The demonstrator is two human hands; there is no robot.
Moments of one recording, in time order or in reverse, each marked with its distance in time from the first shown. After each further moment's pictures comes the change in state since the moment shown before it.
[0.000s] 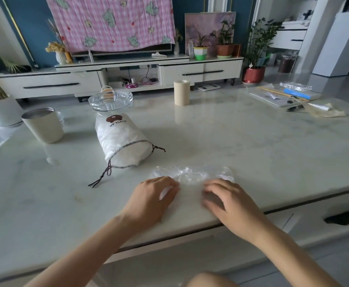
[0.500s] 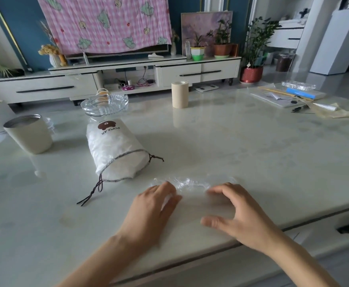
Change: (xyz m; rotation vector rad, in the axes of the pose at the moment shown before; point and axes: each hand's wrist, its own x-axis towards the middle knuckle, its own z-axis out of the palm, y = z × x) left_hand 0.009 -0.007 0.007 0.030 0.098 0.049; right_hand 0.013 0.009 -0.003 0.286 -0.031 0.120
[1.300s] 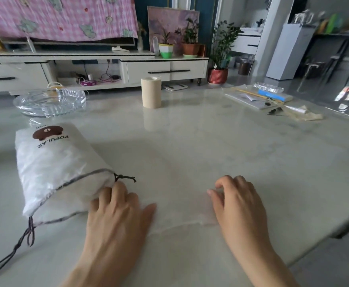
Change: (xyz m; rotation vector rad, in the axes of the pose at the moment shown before) left_hand 0.049 -0.035 0.018 0.483 -0.037 -0.041; right_hand 0.058 0.027 0.018 -0.754 0.496 0.270
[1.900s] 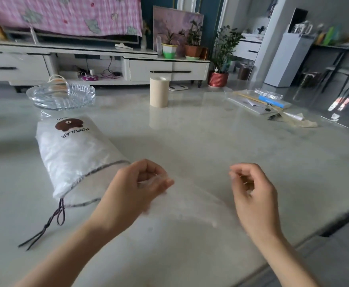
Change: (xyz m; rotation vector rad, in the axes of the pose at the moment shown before) left_hand 0.022 -0.001 -0.047 -1.163 -0.184 -0.331; right_hand 0.005 -0.005 -0.026 0.674 0.091 0.174
